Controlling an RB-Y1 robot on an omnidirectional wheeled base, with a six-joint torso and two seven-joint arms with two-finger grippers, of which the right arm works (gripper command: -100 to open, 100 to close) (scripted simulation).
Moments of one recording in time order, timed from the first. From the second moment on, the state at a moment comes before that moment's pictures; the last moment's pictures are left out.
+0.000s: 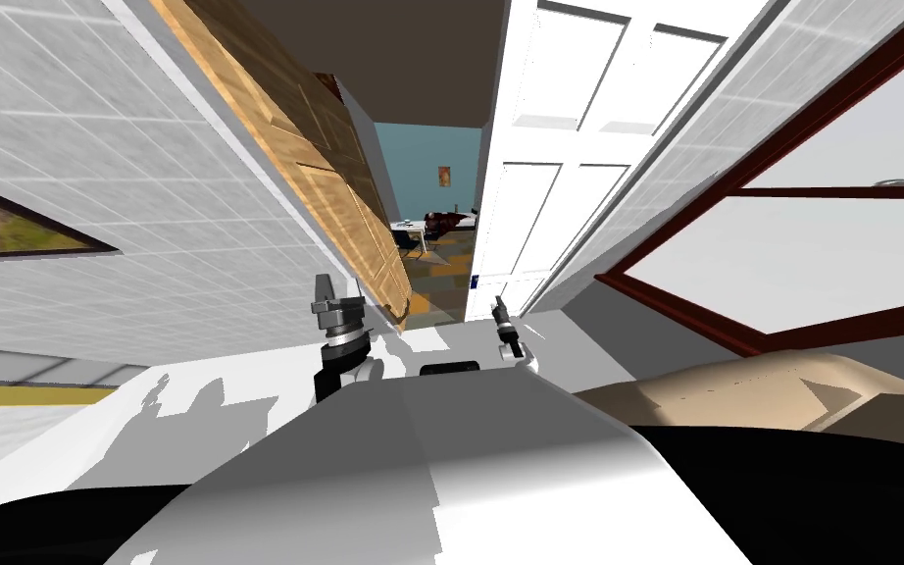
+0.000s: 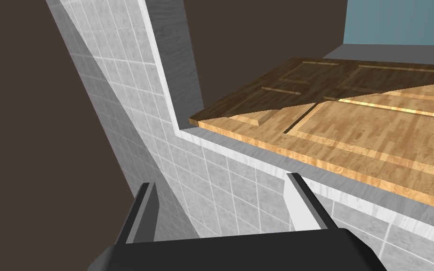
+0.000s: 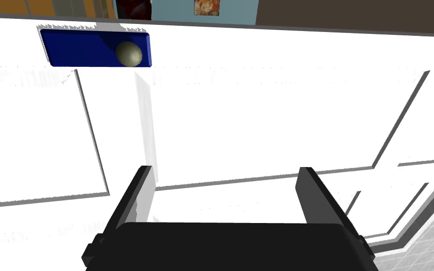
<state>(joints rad) 0.02 -0.14 -0.13 -1.00 0.18 -0.81 -0.26</state>
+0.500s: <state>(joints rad) -0.06 -0.15 -0.14 -0.81 0.22 -0.83 -0.29</state>
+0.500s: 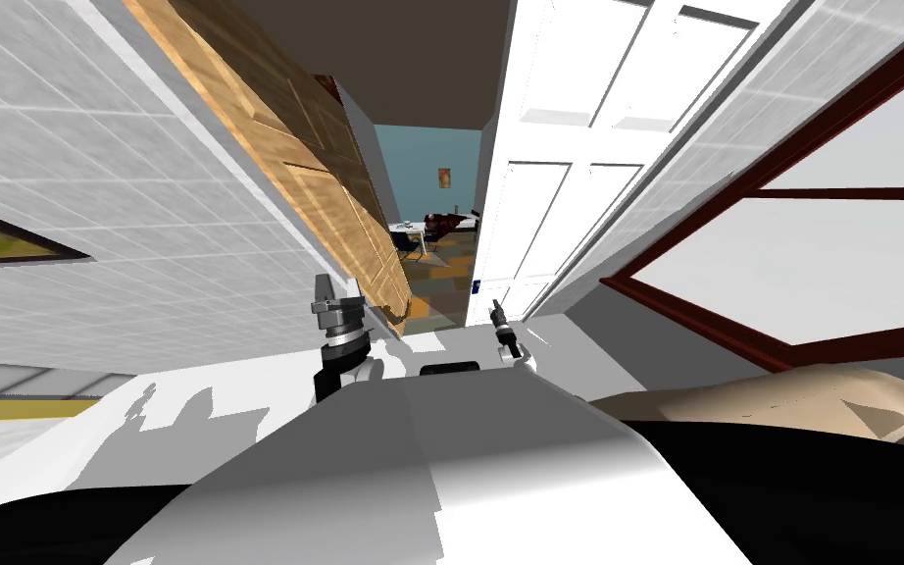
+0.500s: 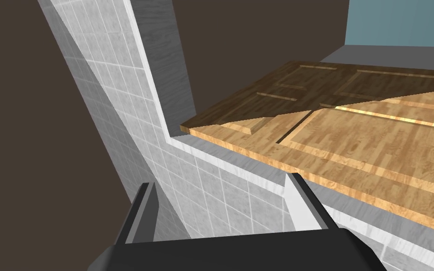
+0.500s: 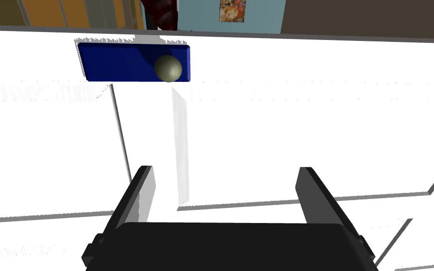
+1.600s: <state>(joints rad) -0.13 -0.16 -0.15 -0.62 0.26 -0.86 -0.31</state>
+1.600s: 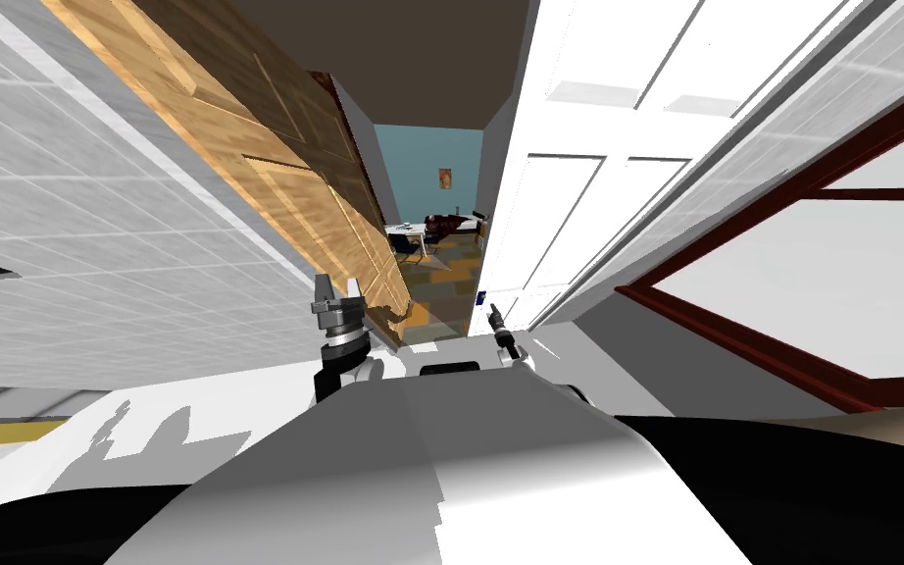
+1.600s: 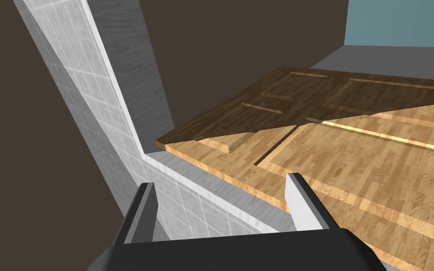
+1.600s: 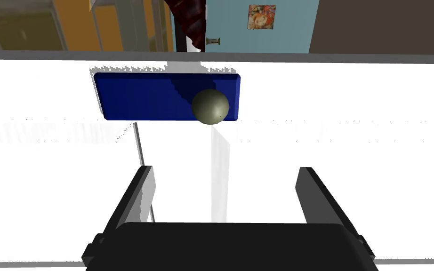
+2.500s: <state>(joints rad) -0.15 -0.15 -0.16 -0.61 0.24 -0.84 -0.29</state>
